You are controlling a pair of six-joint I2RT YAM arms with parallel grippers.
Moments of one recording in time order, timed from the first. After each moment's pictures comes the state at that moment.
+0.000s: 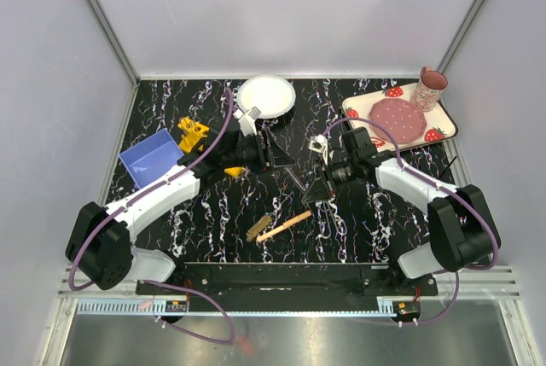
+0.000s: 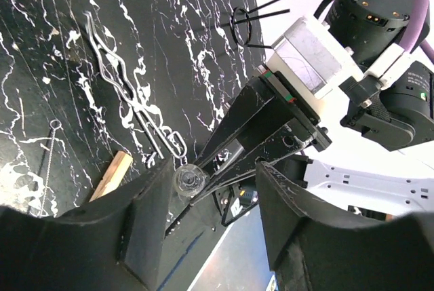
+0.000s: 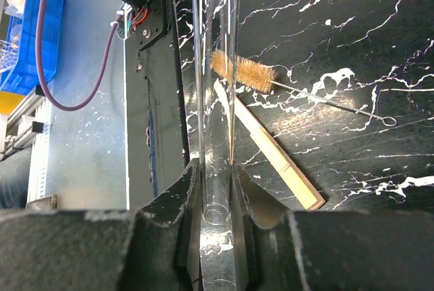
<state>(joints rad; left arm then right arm) -0.61 1.33 0.93 -0.05 0.49 -0.90 0.41 1.47 0.84 -0.32 -1.11 -0.20</state>
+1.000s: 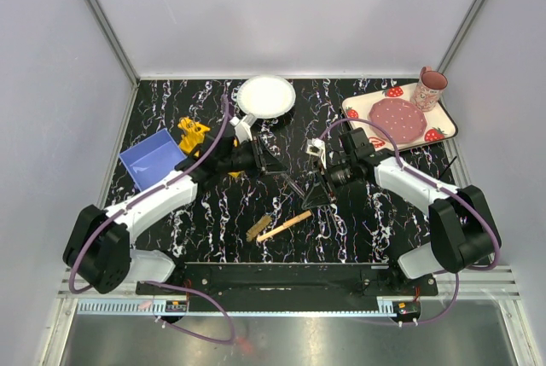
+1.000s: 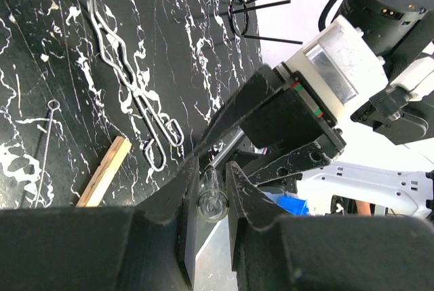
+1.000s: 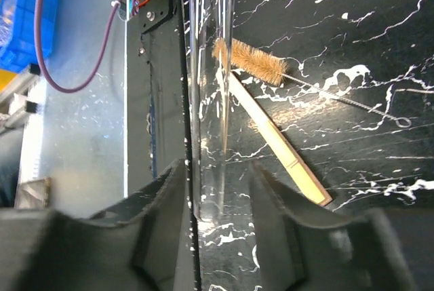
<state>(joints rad) -0.58 1.32 0.84 0.03 0.55 -0.96 0.44 1.46 0.87 -0.43 -1.11 -0.30</state>
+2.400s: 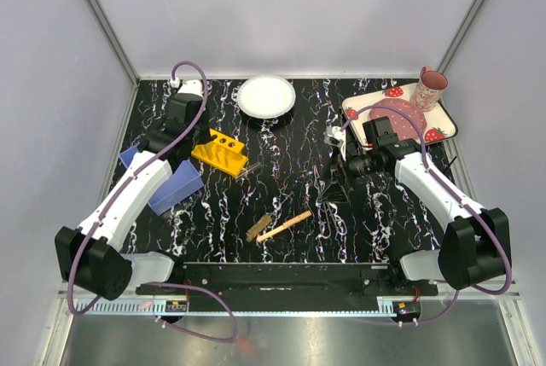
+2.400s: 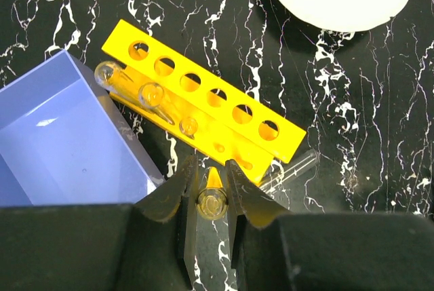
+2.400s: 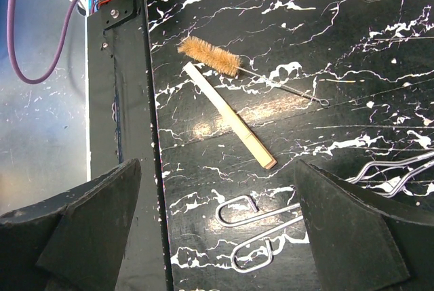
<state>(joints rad) -0.35 1.25 1.17 -0.56 -0.30 -0.30 0.29 1.34 0.98 -0.70 -1.06 -0.57</state>
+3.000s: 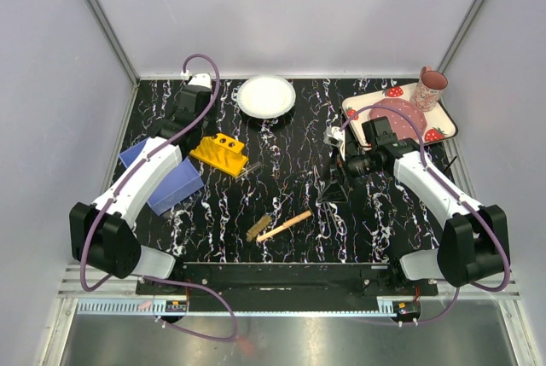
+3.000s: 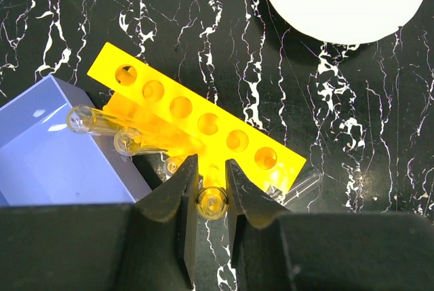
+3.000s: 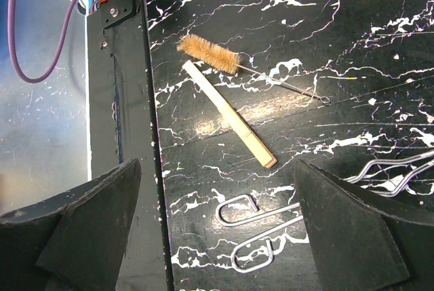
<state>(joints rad) -0.35 1.39 1.23 -0.49 -0.30 -0.26 0.29 1.36 0.98 -0.70 -1.06 -0.57</state>
